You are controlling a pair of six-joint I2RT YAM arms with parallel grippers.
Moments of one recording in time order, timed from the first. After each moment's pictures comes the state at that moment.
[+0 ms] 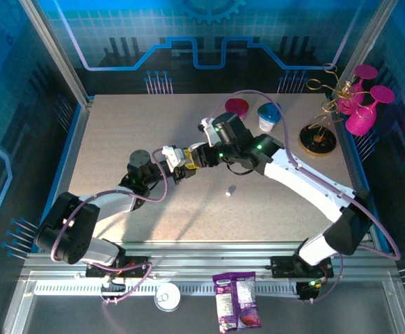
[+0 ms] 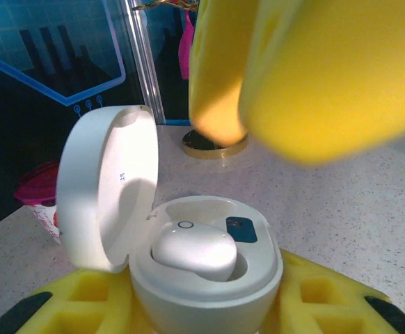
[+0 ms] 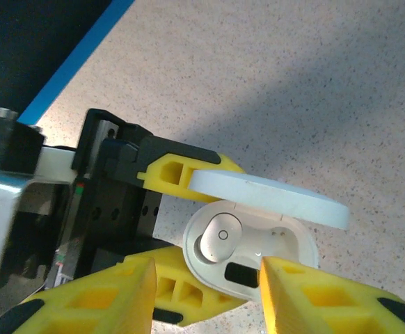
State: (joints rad) left arm -0.38 1.42 0.52 0.86 0.71 0.17; right arm 0.78 1.51 1.47 -0.68 -0.13 0.32
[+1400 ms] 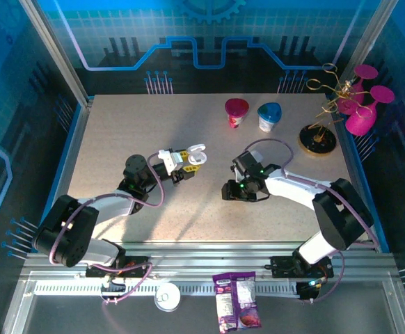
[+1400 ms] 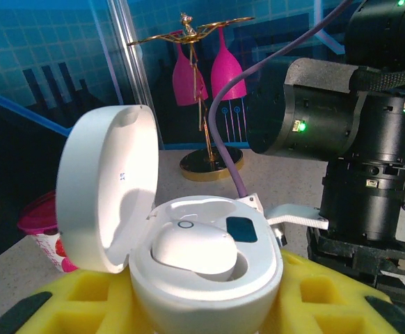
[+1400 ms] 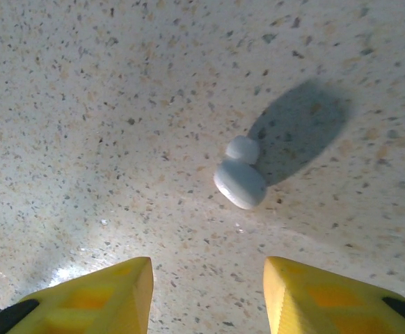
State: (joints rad) left arm -0.38 1.40 0.47 0.99 0.73 0.16; right arm 0.60 1.55 0.85 -0.47 -0.26 0.60
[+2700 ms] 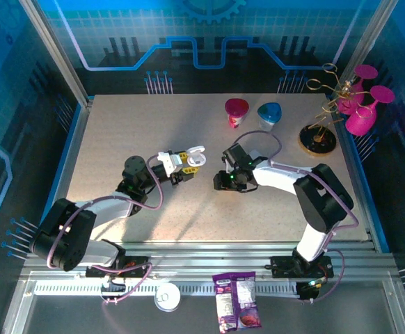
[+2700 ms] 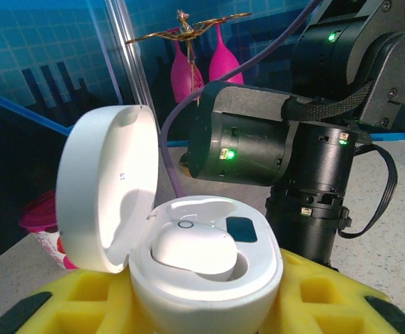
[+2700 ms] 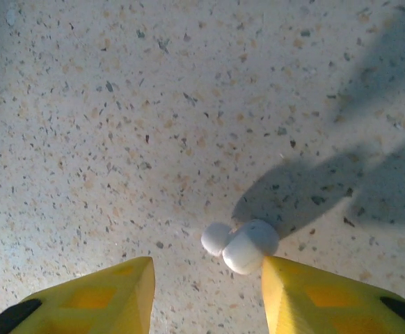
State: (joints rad) left arm -0.38 1.37 0.45 0.96 0.73 0.18; right arm 0.60 1.74 1.00 -0.38 -0.21 0.56
